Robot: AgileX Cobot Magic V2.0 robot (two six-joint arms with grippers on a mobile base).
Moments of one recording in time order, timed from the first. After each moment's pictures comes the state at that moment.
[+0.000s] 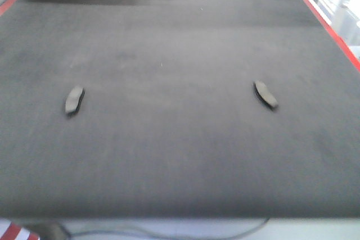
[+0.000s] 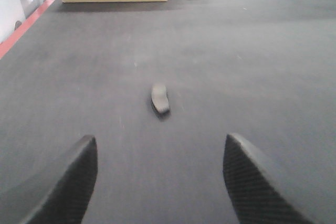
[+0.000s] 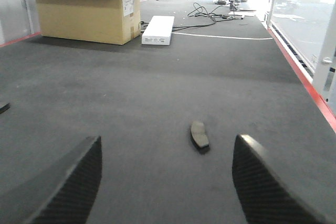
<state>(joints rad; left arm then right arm) -0.08 0.21 -0.40 0.02 0.54 -0.06 0.06 0.10 -0.36 0.29 0.45 -0.32</state>
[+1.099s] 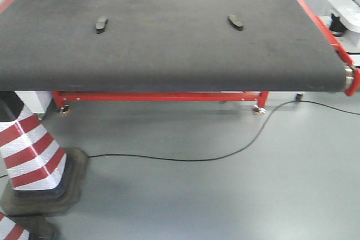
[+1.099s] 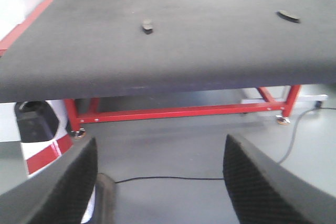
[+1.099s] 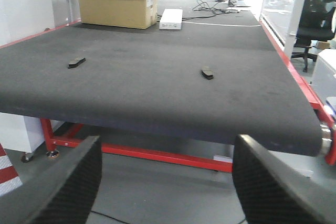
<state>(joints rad) -0.08 0.21 -0.40 0.02 0.54 -0.06 0.06 0.10 -0.36 0.29 0.45 -0.32</state>
